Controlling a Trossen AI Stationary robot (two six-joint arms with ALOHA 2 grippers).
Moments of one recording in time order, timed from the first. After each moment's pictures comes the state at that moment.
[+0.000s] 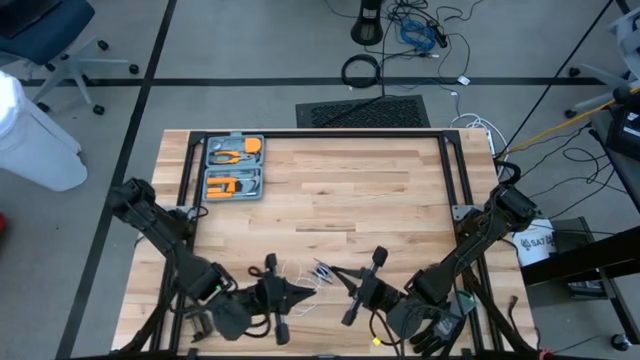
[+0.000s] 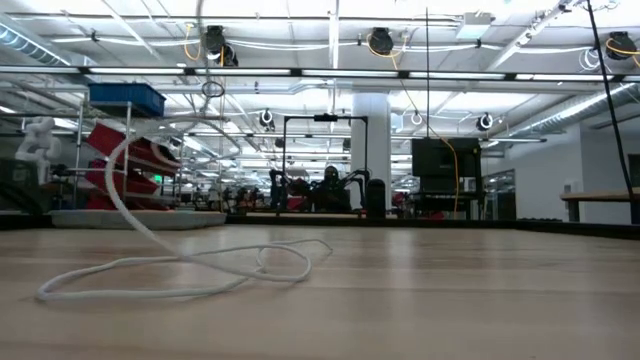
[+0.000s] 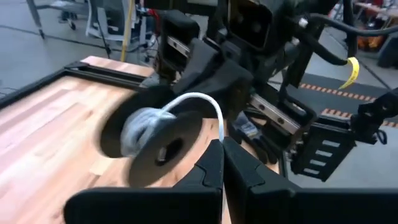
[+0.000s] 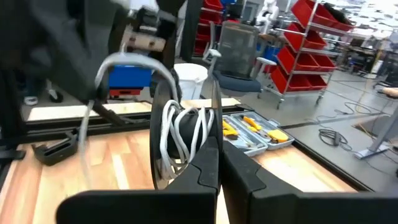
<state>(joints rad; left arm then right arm) -0.75 1.64 1.35 -0.08 -0.87 -0.46 0.72 1.76 1.24 0.26 1.23 0.15</state>
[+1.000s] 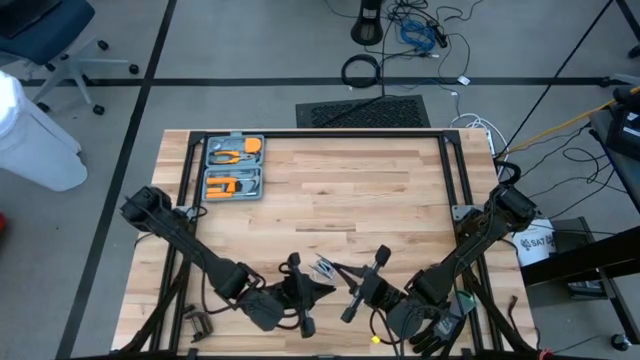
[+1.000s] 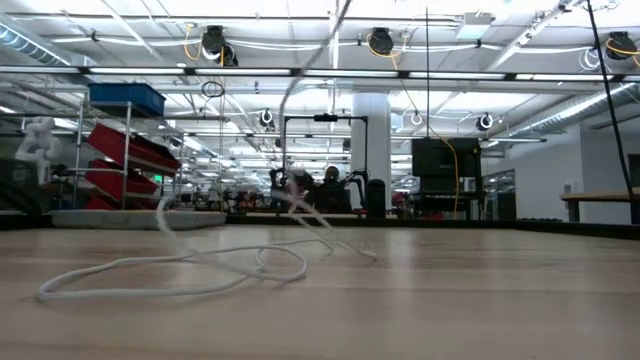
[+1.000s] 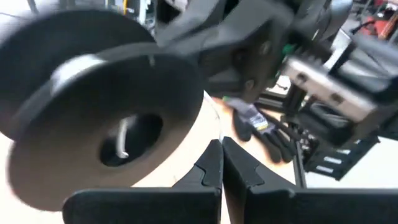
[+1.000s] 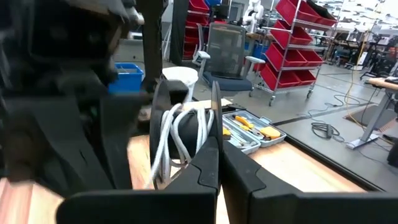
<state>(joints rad) -0.64 1.78 1.35 0.05 -0.76 -0.44 0.72 1.76 1.24 0.27 1.29 0.20</state>
